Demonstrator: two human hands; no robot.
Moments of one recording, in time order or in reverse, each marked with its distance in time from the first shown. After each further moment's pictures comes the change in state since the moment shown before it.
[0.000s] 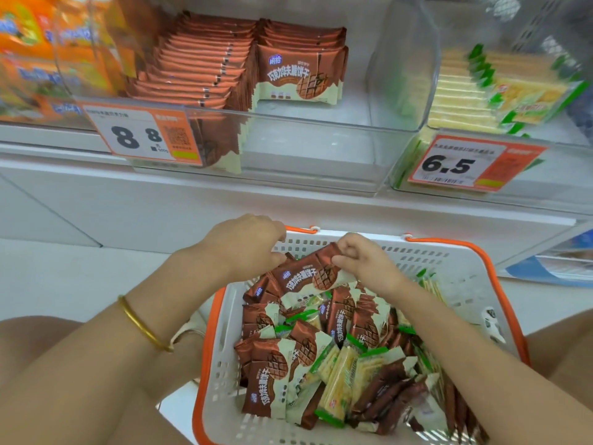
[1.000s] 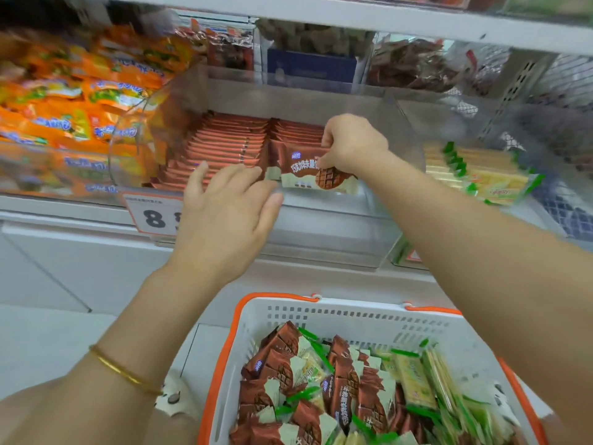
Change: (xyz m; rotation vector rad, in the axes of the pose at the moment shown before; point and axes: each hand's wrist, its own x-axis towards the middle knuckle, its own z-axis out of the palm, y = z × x) left_hand -0.005 -0.030 -0.074 -0.045 0.863 -0.085; right_hand 0.094 -0.249 -0.081 -0.808 0.429 -0.156
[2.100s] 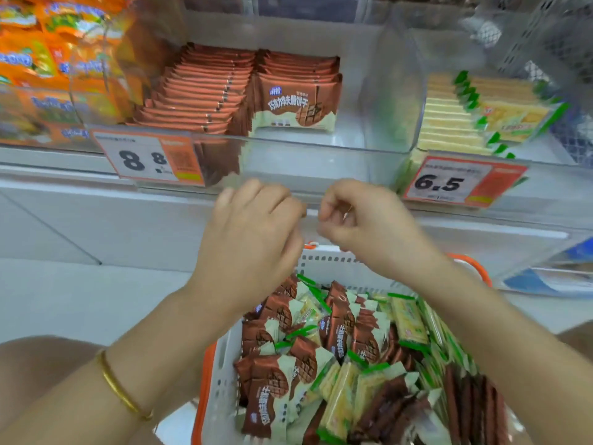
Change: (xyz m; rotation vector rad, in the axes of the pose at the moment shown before) left_hand -0.064 0.047 0.015 -0.015 0.043 0.229; right_hand -0.169 0.038 0.045 0.485 -0.168 -0.199
